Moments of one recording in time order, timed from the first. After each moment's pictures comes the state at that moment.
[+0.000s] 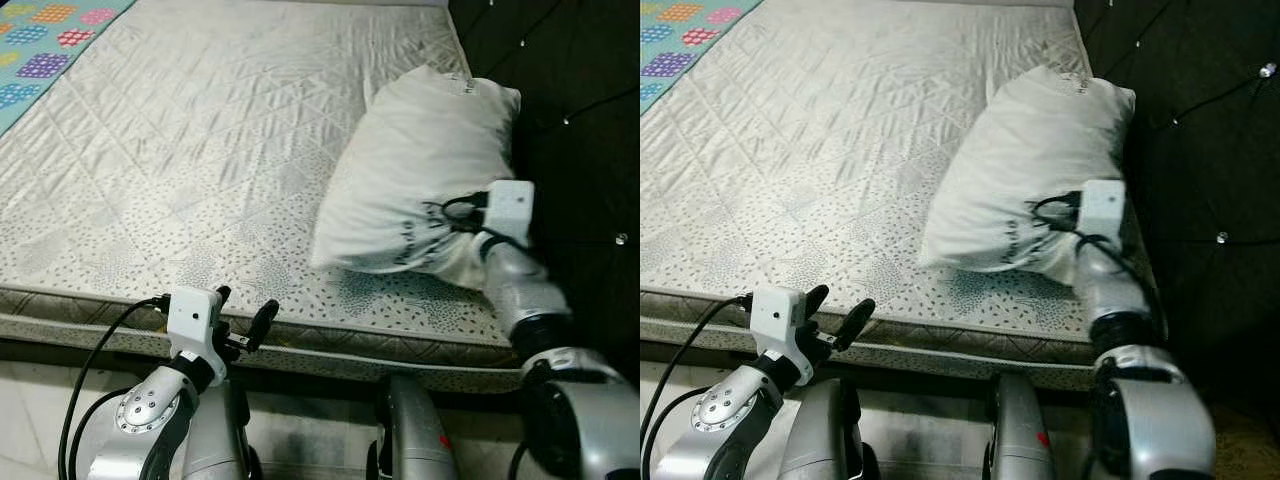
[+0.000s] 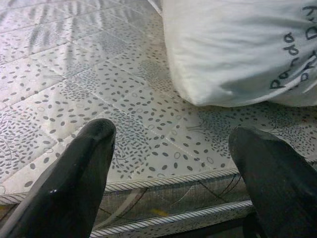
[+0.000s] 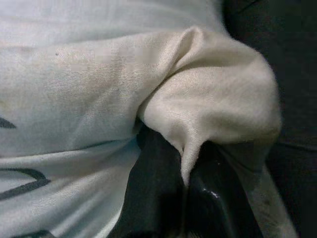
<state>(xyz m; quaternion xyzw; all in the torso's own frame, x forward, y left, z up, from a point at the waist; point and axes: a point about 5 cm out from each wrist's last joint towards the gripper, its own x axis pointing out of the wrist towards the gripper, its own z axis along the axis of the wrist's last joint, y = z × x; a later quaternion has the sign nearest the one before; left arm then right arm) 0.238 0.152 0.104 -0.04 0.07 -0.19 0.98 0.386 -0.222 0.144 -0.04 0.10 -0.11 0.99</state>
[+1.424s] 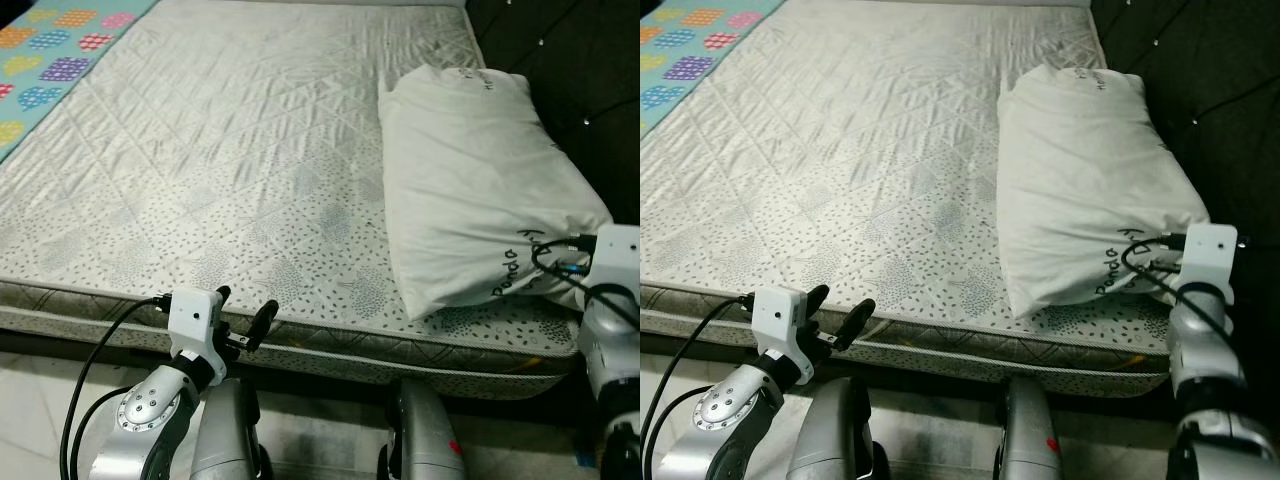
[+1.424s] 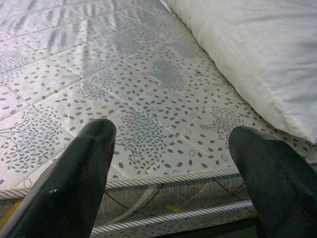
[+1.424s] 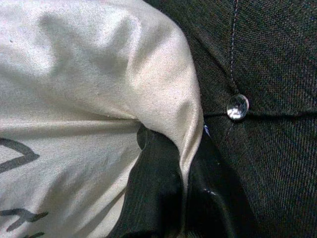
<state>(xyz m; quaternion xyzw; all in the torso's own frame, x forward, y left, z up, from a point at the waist) 0.239 0.153 0.101 -0.04 0.08 -0.19 0.98 0.320 -0.326 0.122 -0.13 0.07 -0.26 0.95</state>
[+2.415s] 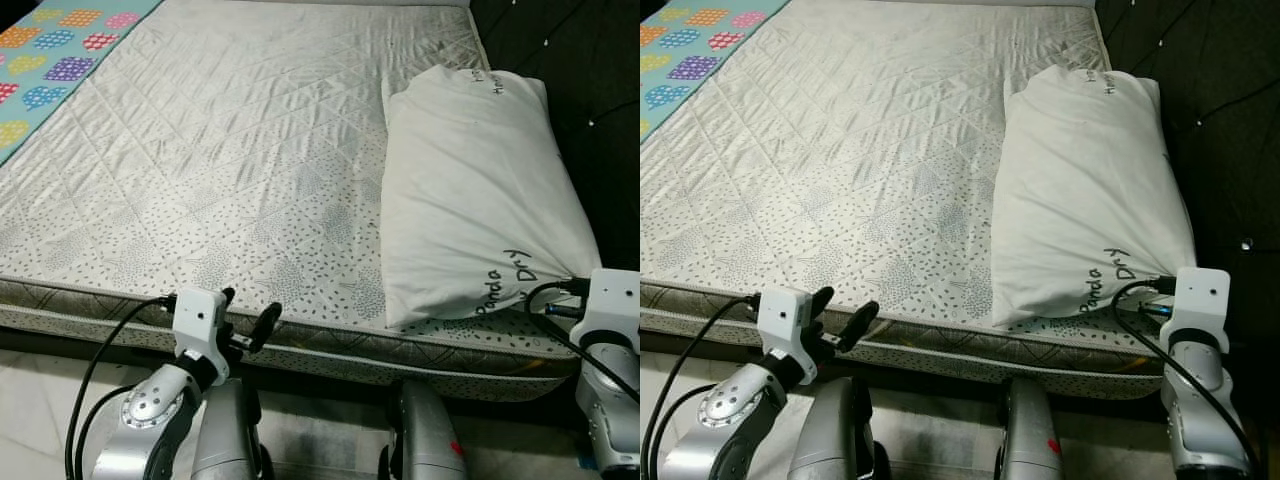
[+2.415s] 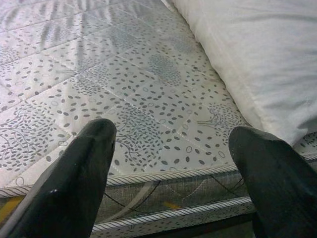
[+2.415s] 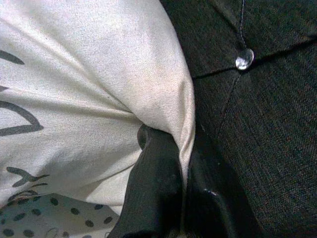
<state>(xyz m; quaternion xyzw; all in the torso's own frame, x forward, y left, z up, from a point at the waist) 0.241 0.151 0.097 -0.04 0.08 -0.20 0.97 0.268 -0.300 0.109 -0.13 0.09 -0.23 0.96</state>
